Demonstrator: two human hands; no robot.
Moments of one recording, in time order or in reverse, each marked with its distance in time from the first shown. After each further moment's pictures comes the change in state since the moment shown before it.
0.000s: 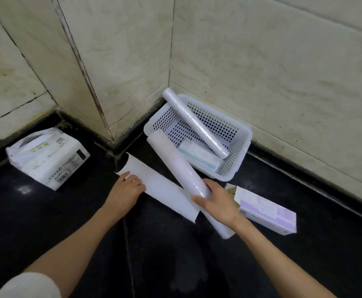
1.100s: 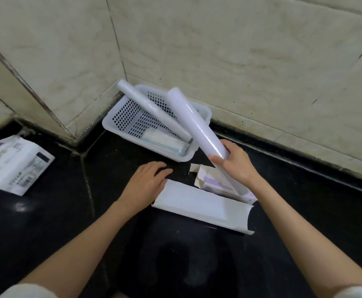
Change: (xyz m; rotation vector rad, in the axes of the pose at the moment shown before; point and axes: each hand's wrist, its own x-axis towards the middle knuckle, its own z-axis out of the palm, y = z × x) left_hand 0.054 0.142 -0.032 -0.246 0.100 0.093; right_hand -0.028 0.066 -0.122 -0.009 0.278 -0.051
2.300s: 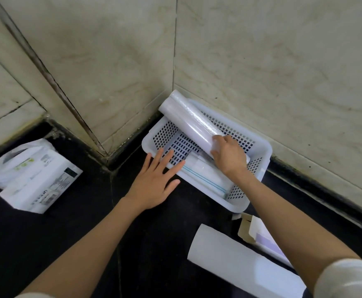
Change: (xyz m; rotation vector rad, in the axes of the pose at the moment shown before) left_hand 0.042 -0.153 0.017 0.049 -0.247 -0.227; right_hand 0.187 -0.063 0.123 -0.531 0.002 -0.202
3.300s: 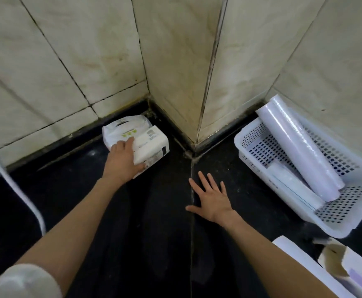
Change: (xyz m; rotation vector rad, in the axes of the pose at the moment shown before) left_hand -0.172 -0.185 -0.040 -0.207 0.097 -0.844; right_hand -0.089 -0.182 0.141 -0.224 -0.621 -0.416
